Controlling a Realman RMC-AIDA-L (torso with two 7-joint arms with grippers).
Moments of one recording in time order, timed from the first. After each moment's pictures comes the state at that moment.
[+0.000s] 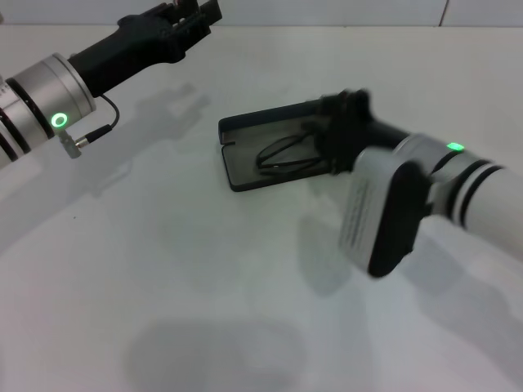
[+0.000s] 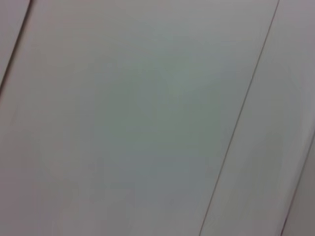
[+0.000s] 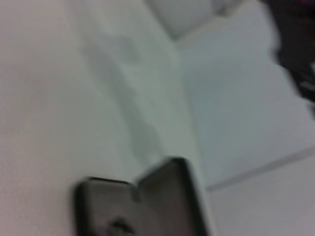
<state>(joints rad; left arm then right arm) -0.57 -2.08 0.75 0.46 1.41 1.26 -1.29 0.41 2.03 -2.21 -1.16 -1.58 0.02 0.94</state>
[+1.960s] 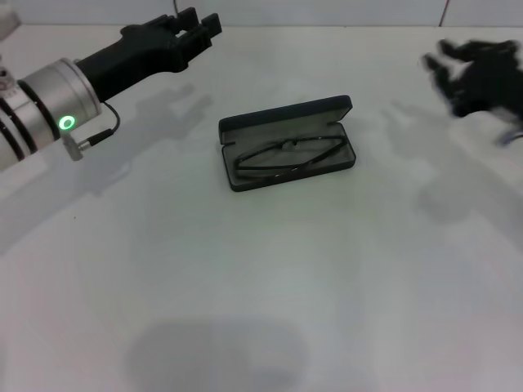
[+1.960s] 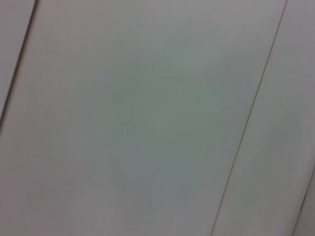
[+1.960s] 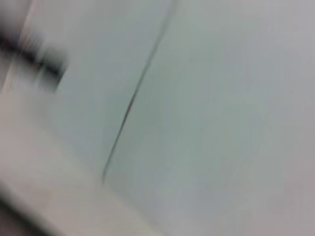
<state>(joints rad) -0.58 -2.08 0.76 0.46 1.44 1.18 -1.27 0.32 1.97 -1.68 -0.93 -0.77 -0.60 0.74</state>
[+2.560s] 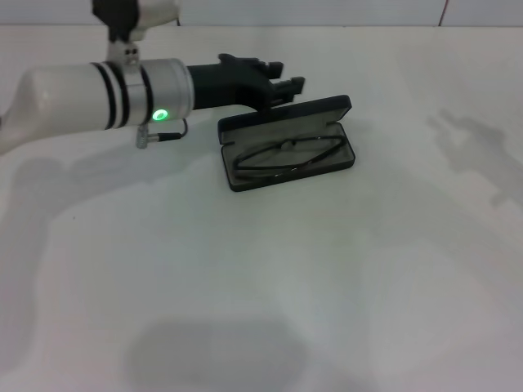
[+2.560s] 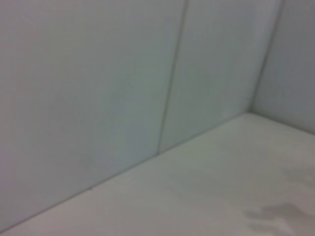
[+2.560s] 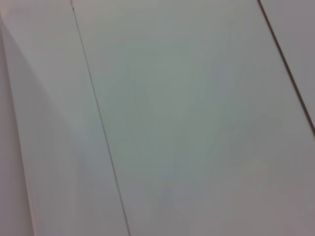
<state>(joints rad) -0.78 -2.09 1.01 0.43 1.69 0.95 -1.43 0.49 1.93 -1.14 -0.24 -0.79 -1.49 0.98</state>
